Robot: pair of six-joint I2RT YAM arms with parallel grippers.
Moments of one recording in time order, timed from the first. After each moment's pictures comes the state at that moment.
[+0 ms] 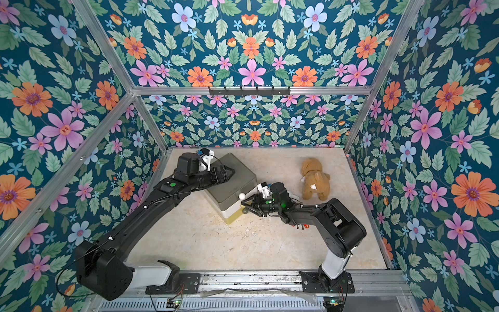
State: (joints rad) left arm -0.44 1.32 1.15 -0.39 0.33 -0.60; right arm 0.65 1.73 0.73 0.59 -0.72 1.23
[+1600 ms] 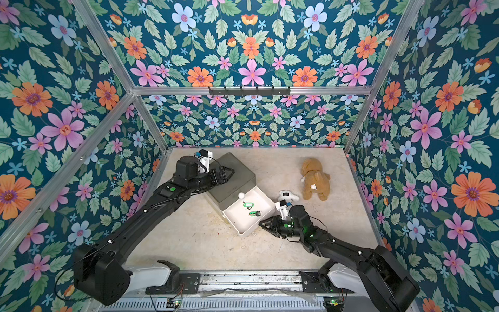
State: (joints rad) left arm -0.44 1.29 1.07 -0.27 0.33 -0.64; right arm 0.68 1.12 0.28 0.38 -0.59 1.17
